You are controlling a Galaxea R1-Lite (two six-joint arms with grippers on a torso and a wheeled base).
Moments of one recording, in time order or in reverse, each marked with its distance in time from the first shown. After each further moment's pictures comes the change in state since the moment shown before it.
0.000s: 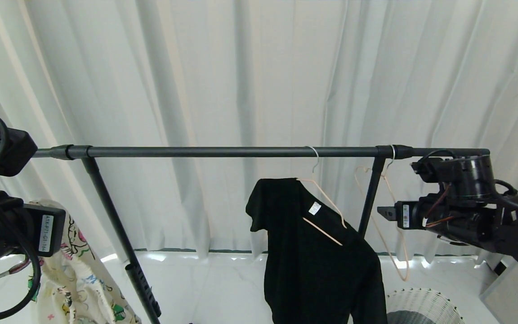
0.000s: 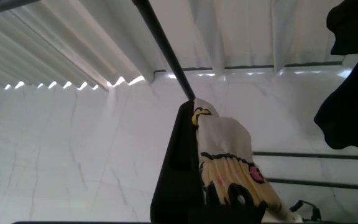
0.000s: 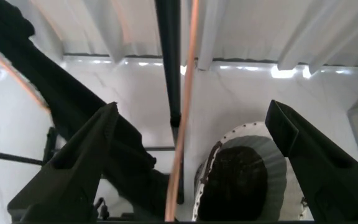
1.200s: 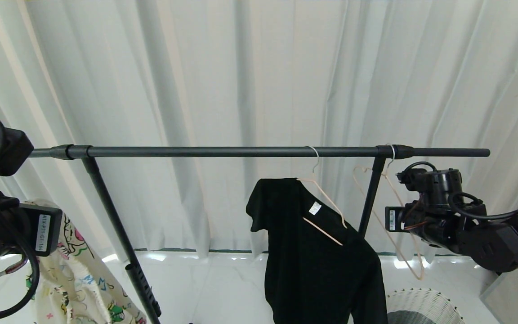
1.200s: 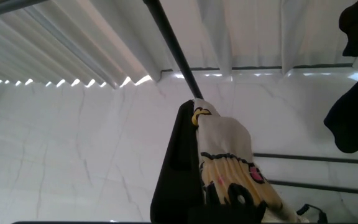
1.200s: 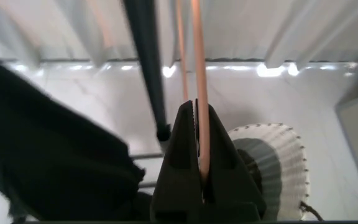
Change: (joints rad) left arm 0.000 -0.003 0.000 0.000 0.035 0.000; right arm -0.026 0.160 0.000 -0.163 -0.061 -0.009
